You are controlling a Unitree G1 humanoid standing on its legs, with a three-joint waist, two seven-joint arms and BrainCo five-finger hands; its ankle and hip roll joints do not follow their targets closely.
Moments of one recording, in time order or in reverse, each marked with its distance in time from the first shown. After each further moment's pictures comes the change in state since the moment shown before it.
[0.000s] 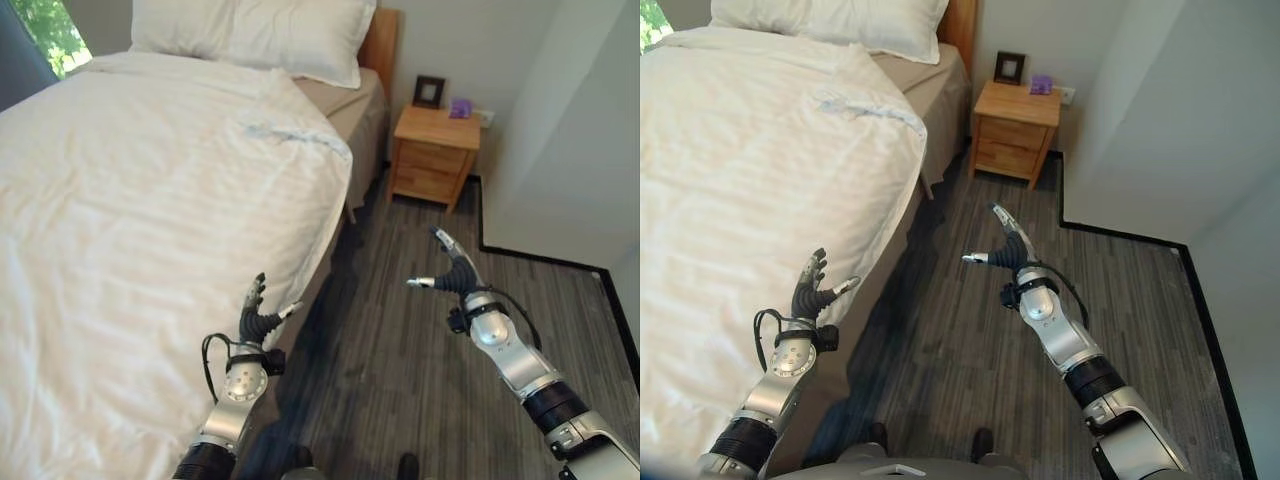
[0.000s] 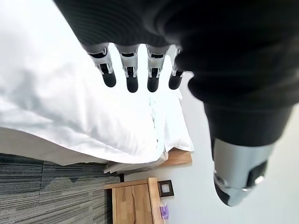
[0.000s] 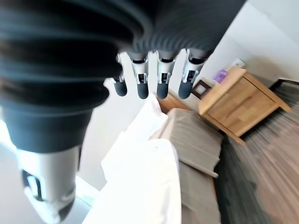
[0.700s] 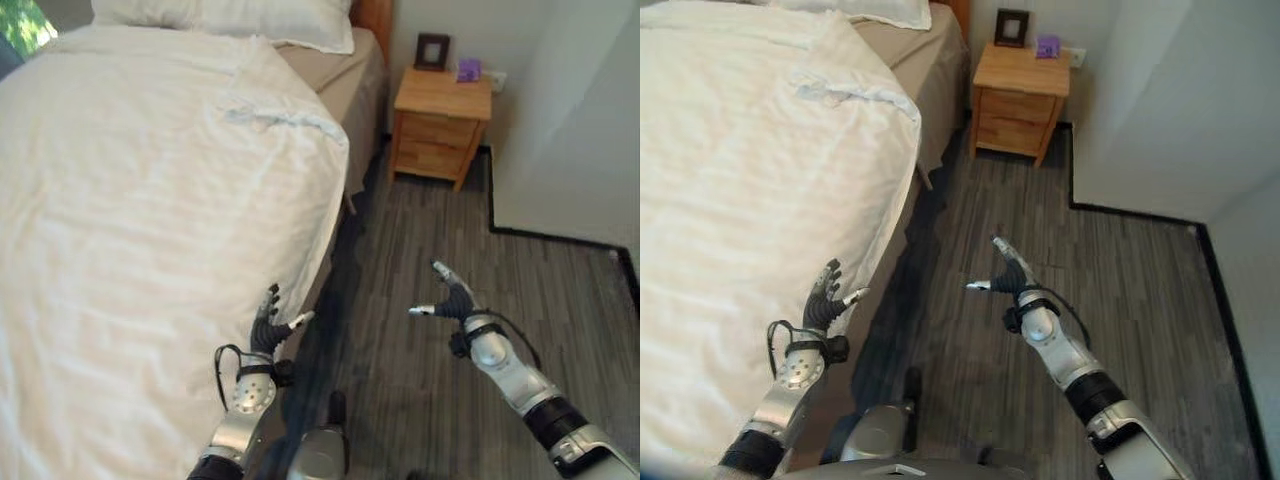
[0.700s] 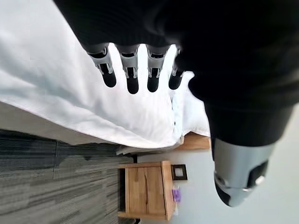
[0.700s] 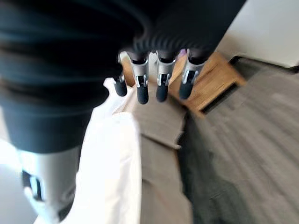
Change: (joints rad) left arm 0.073 0.024 -0.057 0.000 -0.052 -0.007 -0.067; right arm -0.021 0.042 0.074 0.075 -0.005 0.014 0.023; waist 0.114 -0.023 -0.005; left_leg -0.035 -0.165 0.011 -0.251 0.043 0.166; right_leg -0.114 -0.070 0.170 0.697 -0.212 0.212
